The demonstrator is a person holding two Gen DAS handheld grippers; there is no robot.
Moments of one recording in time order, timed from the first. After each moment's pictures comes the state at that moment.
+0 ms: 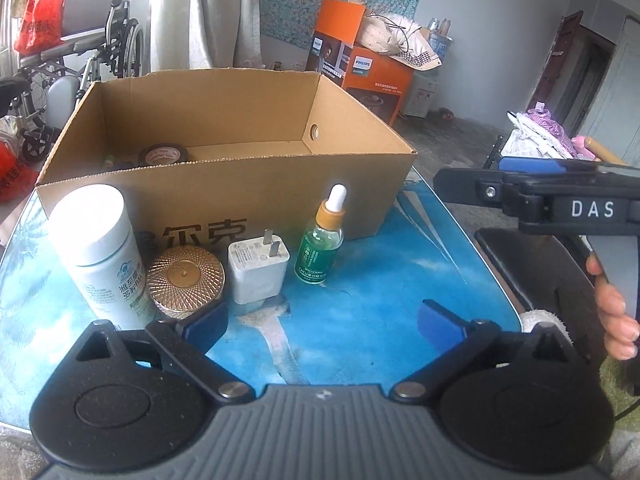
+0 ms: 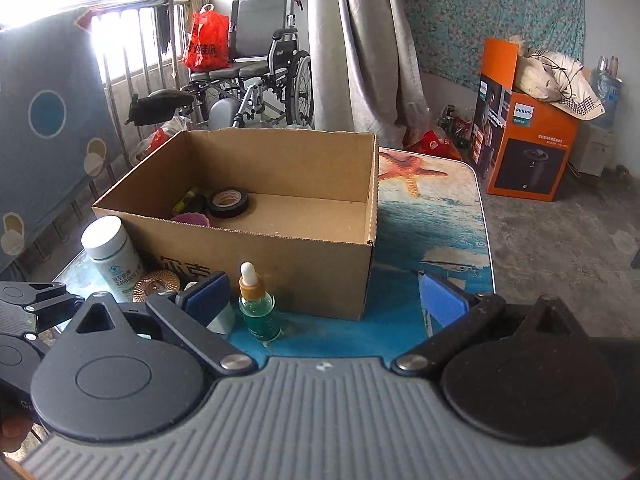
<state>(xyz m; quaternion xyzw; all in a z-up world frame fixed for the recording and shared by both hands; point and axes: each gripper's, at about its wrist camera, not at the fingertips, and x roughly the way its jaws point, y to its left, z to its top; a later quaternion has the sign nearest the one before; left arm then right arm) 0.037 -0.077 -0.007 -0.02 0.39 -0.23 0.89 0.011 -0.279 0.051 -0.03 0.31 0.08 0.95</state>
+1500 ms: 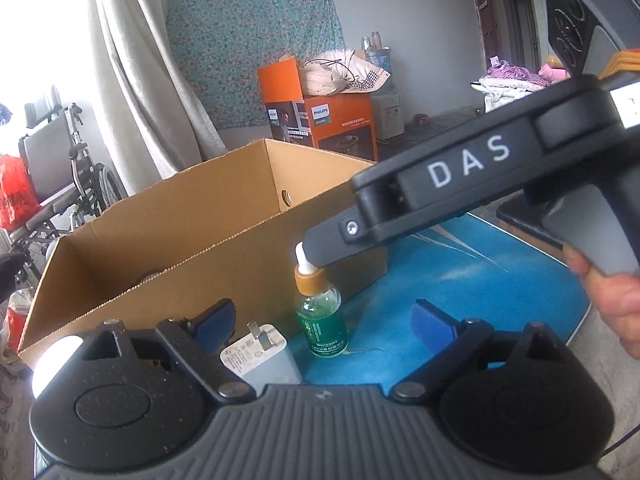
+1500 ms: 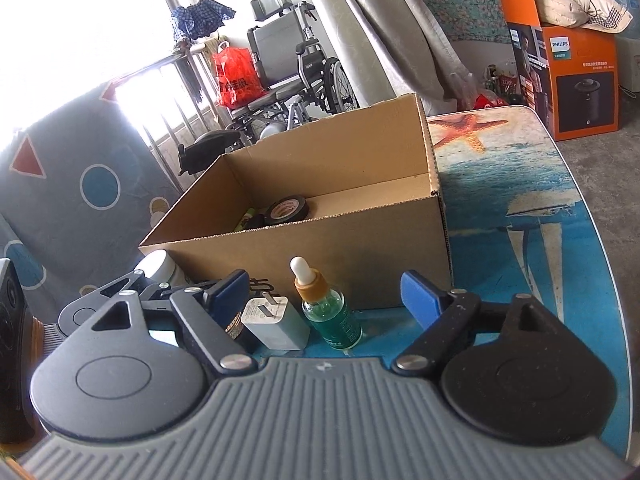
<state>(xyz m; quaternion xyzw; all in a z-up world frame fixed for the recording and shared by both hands) 0.038 -0.136 -0.031 0.18 0.24 -0.25 0.92 0.033 -0.288 -0.004 0.15 0.31 0.16 0.93</state>
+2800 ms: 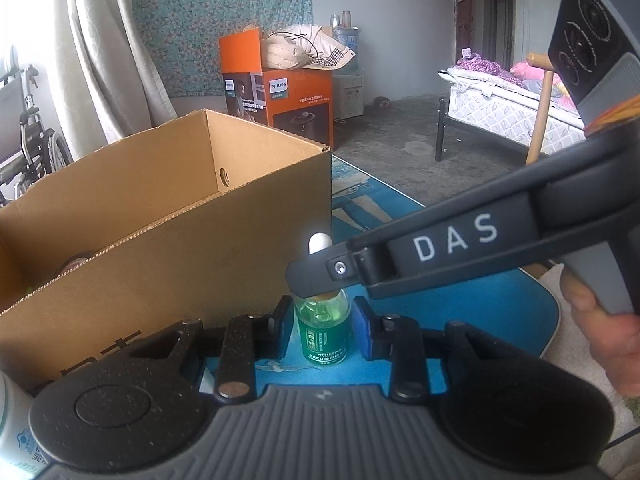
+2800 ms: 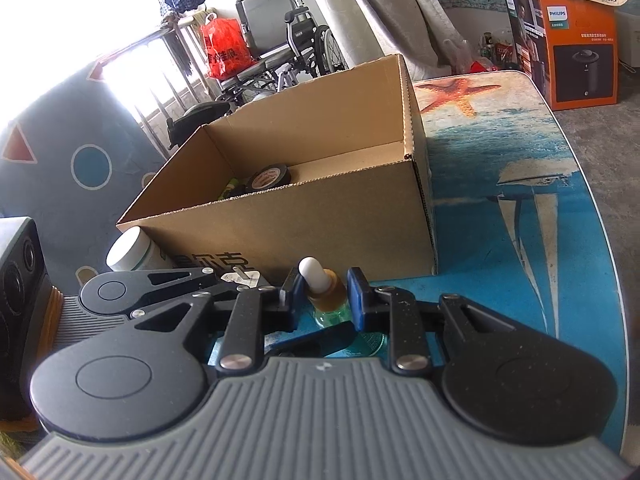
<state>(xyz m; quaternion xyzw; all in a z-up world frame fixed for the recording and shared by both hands) 0.070 -0.163 -0.048 0.15 0.30 -0.32 0.89 0.042 -0.306 -0.021 0.15 0.35 0.16 0.91</state>
